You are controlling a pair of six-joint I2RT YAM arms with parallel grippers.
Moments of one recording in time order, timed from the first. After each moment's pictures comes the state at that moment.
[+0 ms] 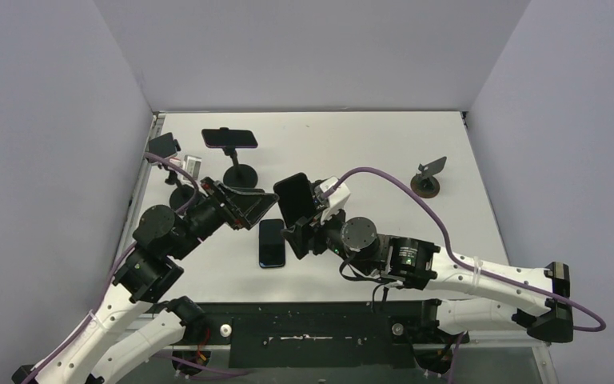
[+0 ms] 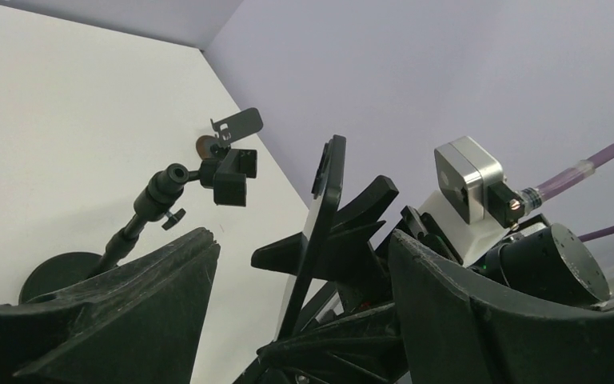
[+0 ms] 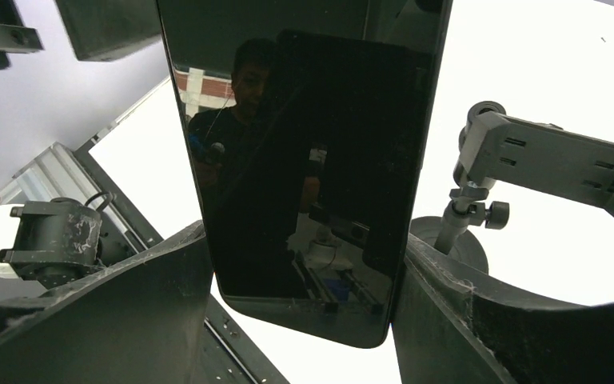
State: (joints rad) left arm -0.69 0.63 0.82 -0.06 0.11 -0.83; right arm 1.28 1.07 0.99 -0.17 0.44 0.31
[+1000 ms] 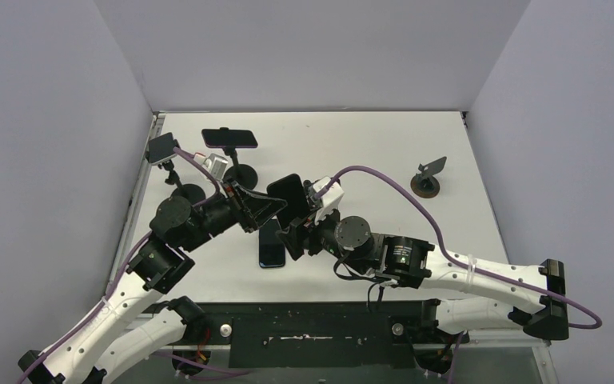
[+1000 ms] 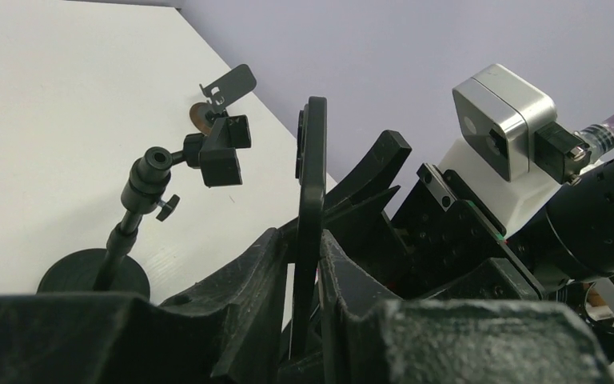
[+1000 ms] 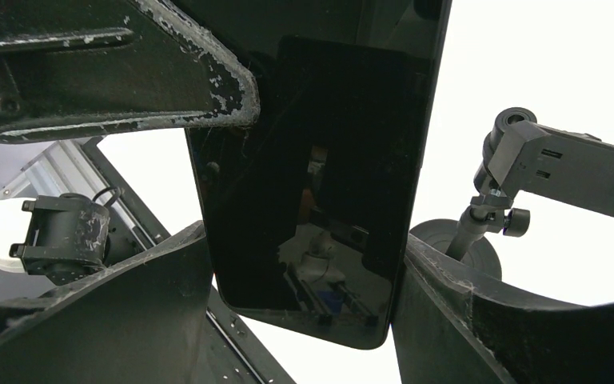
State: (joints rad) left arm -0.69 0.72 0.80 0.00 0.27 -0.71; right arm 1.29 1.11 1.02 -0.16 0.42 0.31
